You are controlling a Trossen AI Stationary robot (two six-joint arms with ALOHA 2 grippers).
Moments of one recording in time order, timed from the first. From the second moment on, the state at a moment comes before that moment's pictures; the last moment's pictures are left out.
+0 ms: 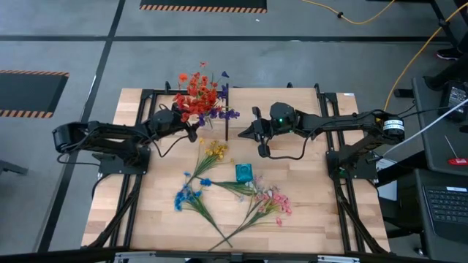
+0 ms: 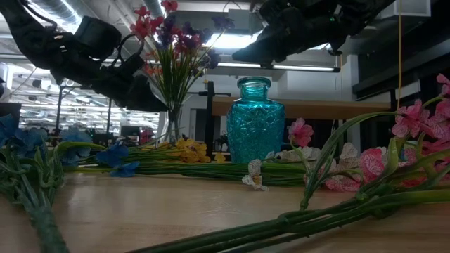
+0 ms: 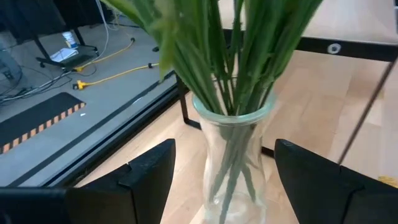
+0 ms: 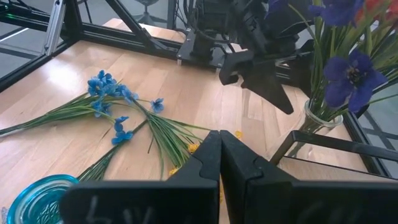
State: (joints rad) left arm 0.49 1.13 0.22 0.60 -0.15 0.02; right arm -0.22 1.48 0.89 0.24 -0.31 -0.27
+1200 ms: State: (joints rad) left arm 0.49 1.27 0.28 0.71 -0.16 0.05; right arm -0.22 1.48 0.89 0.25 -0.31 -0.27
